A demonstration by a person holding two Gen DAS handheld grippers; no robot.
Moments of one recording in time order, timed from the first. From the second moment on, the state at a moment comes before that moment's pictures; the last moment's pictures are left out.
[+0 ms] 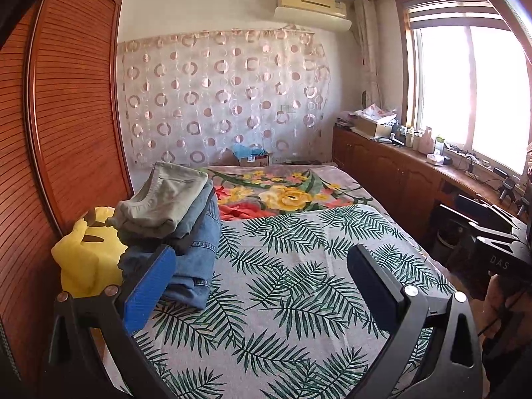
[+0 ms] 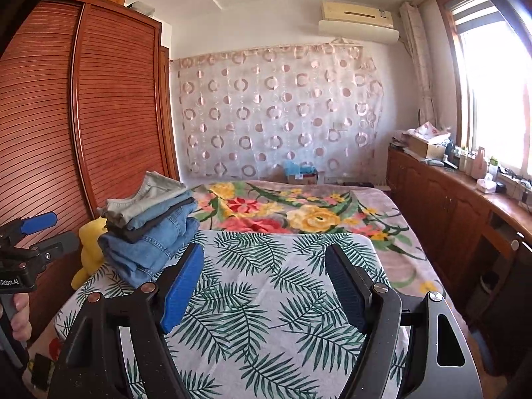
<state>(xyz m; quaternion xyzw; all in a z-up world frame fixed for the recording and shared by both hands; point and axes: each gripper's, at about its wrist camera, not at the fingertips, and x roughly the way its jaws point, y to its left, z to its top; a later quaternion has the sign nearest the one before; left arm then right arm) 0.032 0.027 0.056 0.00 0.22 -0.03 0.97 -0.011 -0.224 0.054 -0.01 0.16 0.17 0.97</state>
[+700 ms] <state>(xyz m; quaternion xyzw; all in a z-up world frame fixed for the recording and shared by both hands) 0.034 0.029 0.054 0.00 0.22 -0.03 0.97 -0.019 -0.235 0.054 -0.01 0.15 0.17 0.97</state>
